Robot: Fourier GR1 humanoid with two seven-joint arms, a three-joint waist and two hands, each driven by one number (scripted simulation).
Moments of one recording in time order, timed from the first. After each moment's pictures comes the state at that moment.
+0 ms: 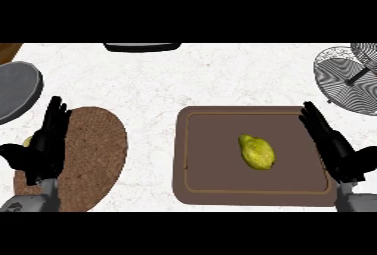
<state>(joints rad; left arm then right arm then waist) -0.06 0.30 -0.03 -1.48 0.20 0.31 -0.05 -0.07 -0.34 0.03 -1.39 -0.19 0.09 -0.11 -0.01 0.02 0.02</state>
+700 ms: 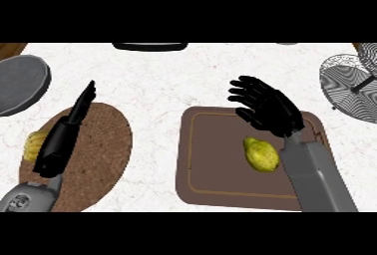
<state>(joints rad) -0.15 0.44 -0.22 -1.56 -0.02 0.18 -0.10 -0.44 -0.11 0.02 -1.24 -0.65 0.24 0.24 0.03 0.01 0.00</state>
